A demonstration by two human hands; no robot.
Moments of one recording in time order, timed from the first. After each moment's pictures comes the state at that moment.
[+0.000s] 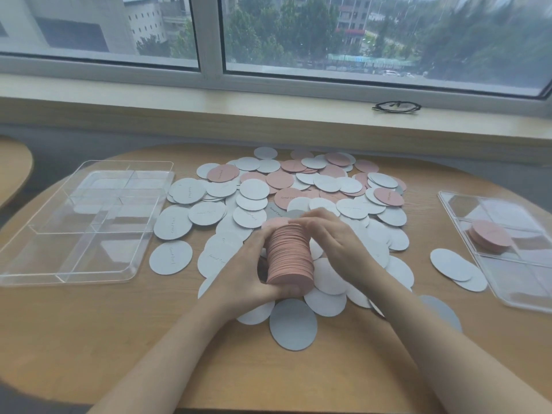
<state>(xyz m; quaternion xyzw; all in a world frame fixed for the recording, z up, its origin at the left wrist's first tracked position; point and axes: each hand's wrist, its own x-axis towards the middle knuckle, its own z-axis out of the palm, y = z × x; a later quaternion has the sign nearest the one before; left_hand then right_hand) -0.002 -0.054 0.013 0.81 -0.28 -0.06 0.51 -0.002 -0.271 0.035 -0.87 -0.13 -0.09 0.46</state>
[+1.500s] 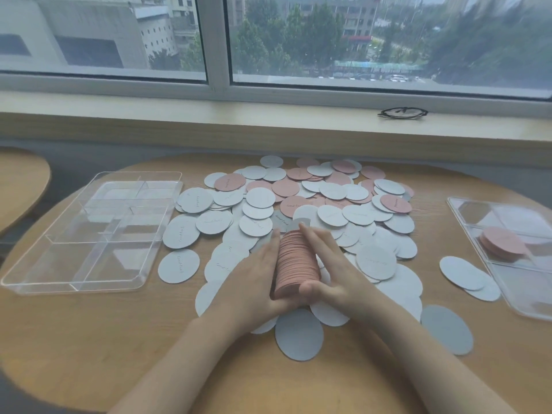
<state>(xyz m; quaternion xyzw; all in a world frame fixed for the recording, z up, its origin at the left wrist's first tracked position) -0.008 -0.057 0.020 0.91 -0.30 -0.02 0.30 -0.034 -0.260 0.028 -0.89 -0.18 -0.02 0.42</state>
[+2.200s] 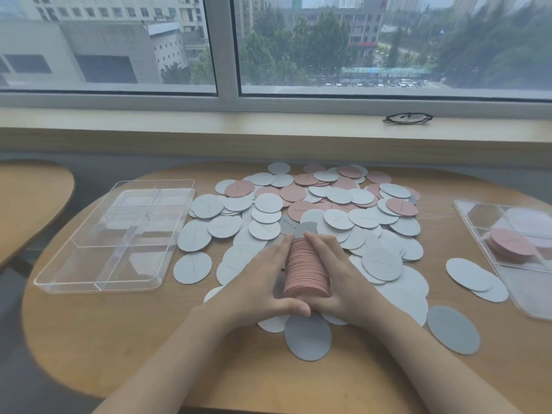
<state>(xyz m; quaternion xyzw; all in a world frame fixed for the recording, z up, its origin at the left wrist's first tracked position) -0.005 -0.048 0.039 0.88 -0.34 -0.11 0.30 -0.040 -0.255 0.023 -0.91 -0.19 -0.08 0.36</state>
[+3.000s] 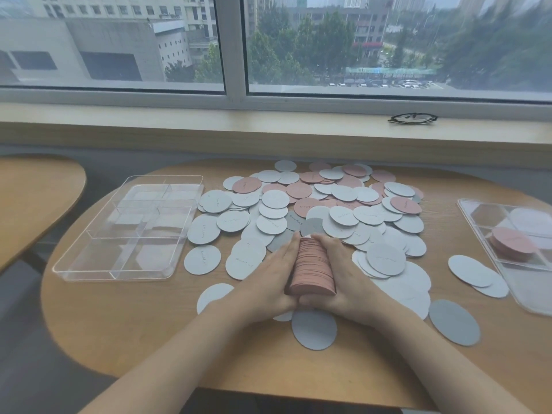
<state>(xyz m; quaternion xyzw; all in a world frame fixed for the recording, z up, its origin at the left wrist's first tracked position) -0.007 -0.054 0.018 0.89 -0.34 -0.09 0.30 -0.050 -0.253 0.021 -0.91 -0.17 -0.06 0.37</state>
